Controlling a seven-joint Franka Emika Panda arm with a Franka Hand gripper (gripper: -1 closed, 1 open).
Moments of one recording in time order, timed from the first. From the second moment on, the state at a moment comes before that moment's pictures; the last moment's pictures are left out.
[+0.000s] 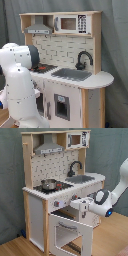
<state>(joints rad) -1.46 -0.07 2.38 -2.45 -2.07 1.96 0.33</state>
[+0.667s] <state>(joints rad) -1.45 0.05 2.48 -2.43 -2.06 1.99 0.26</state>
